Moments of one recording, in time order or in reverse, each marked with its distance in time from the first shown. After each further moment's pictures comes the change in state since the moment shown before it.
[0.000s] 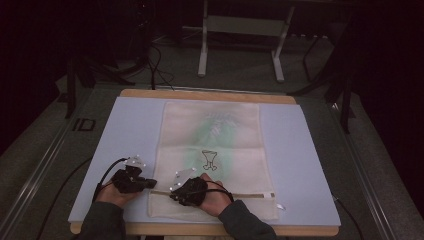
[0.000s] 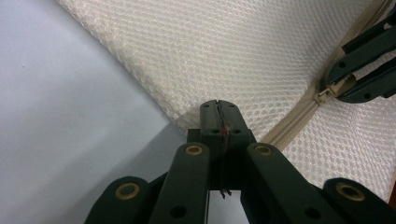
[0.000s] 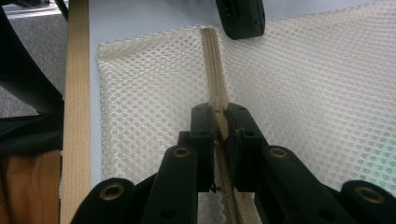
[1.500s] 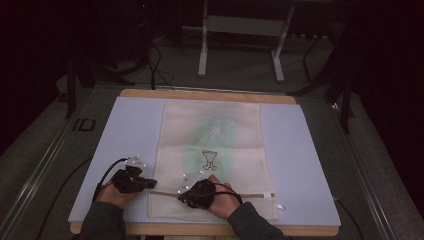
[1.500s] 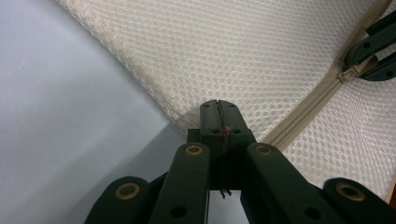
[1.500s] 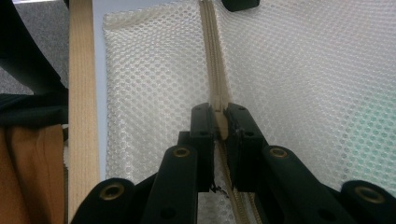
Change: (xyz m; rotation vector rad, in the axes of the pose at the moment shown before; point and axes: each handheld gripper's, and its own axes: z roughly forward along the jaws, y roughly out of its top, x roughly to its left) left arm 0.000 0.000 0.000 -0.002 0.001 0.001; right arm 0.003 -0.015 -0.017 0.030 -0.022 -0.016
